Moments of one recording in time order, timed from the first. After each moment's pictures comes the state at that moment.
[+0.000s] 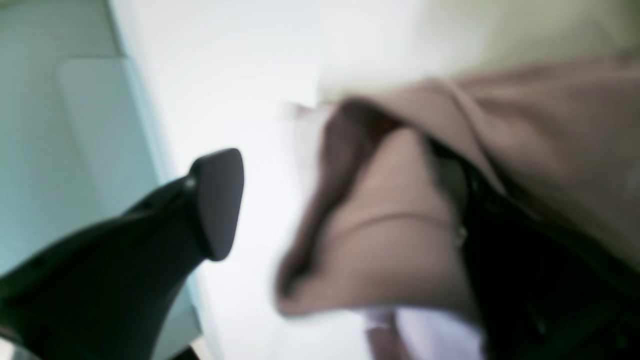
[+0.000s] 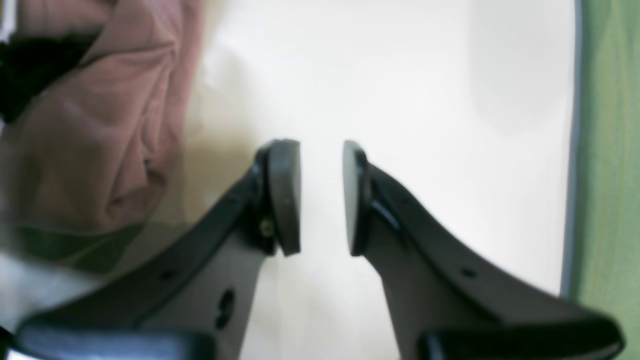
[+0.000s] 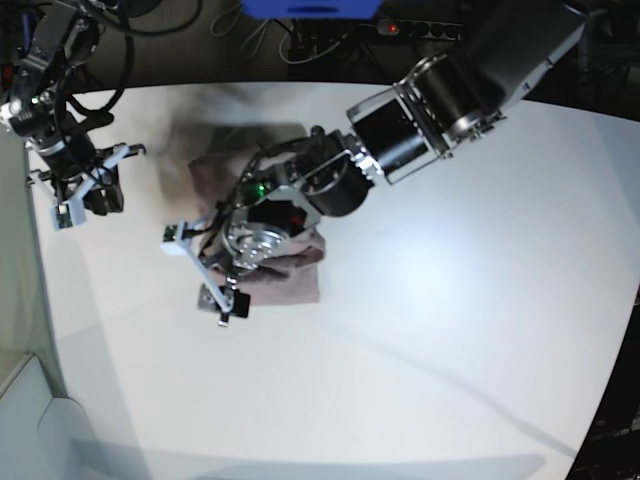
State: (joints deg) left arm -30.0 5.1 60.2 66.3 30.9 -23.8 35.3; right arm -14.4 5.5 32.8 105.7 14.0 39.7 -44.3
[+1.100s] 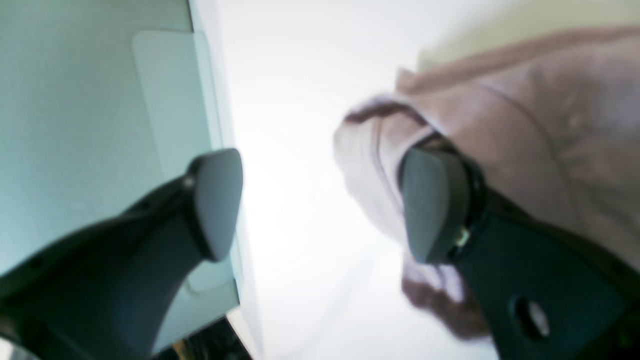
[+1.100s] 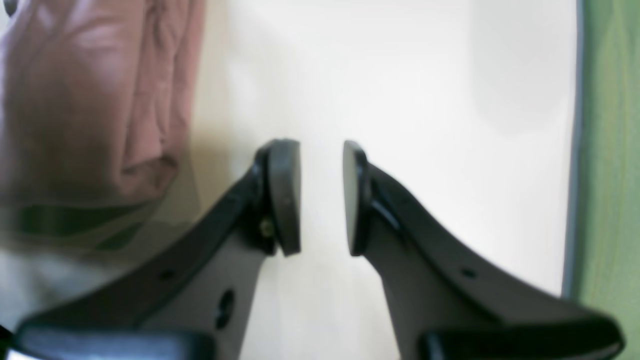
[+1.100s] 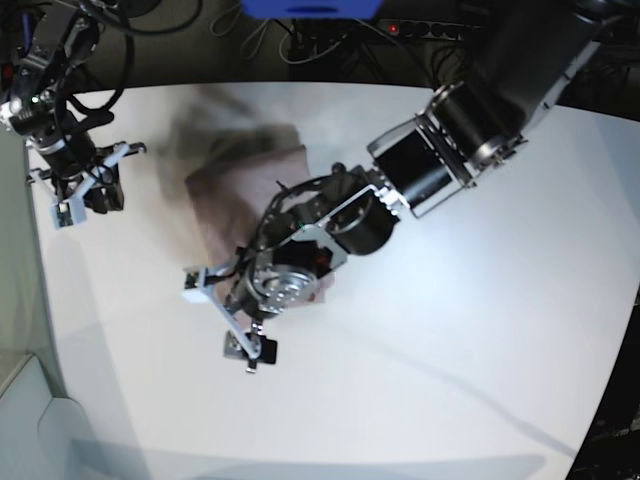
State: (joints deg) left arm -35.0 1.4 57.7 67.0 30.9 -23.8 35.1; right arm -15.0 5.6 32.7 105.7 14.1 39.7 -44.3
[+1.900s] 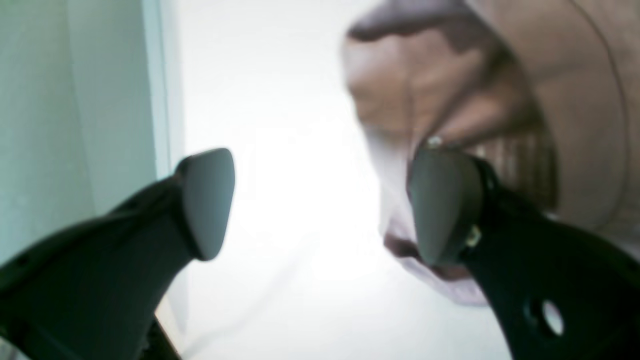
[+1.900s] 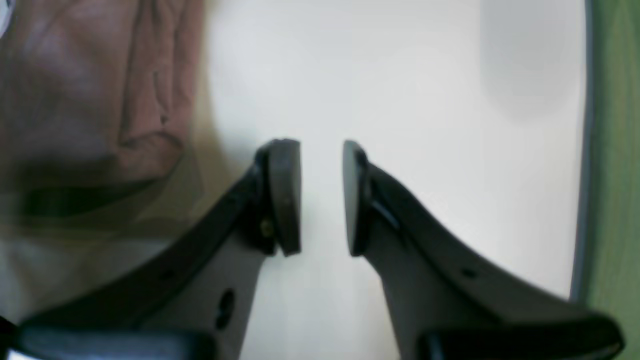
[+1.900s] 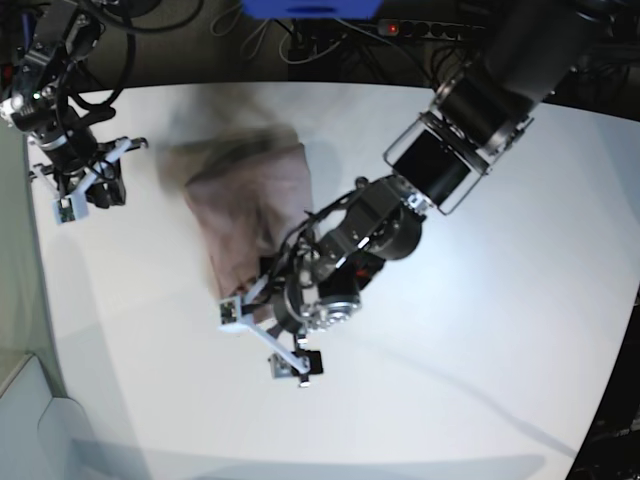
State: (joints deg) left arm -31.9 0.7 42.2 68.8 26.3 -29.6 35.1; right arm -15.5 5.1 32.6 105.7 14.1 39.6 -44.3
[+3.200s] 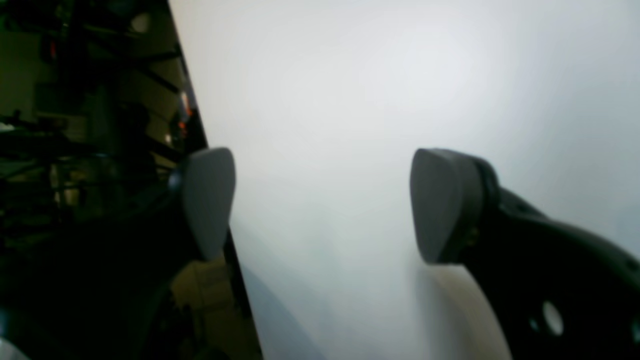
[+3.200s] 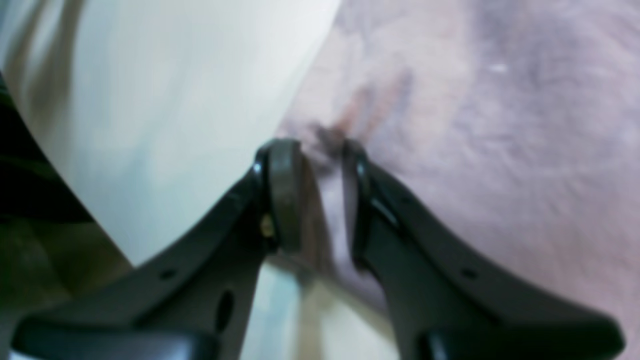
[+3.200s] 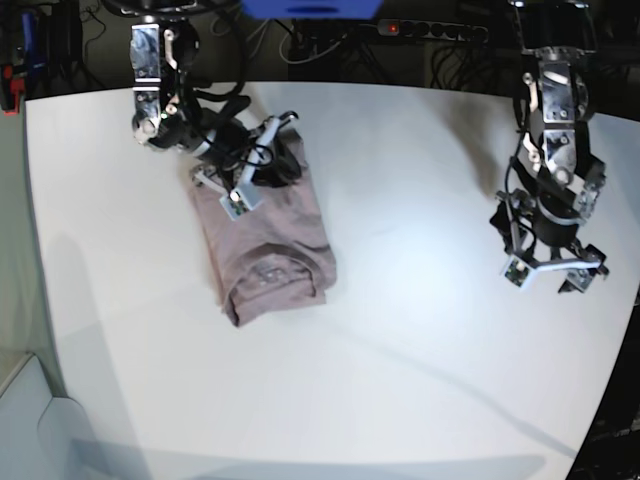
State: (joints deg) left arm 4.3 -16.3 -9.2 103.1 26.4 -30.0 35.8; right arm -11.9 -0.9 2.5 89.9 14.3 39.7 -38.7
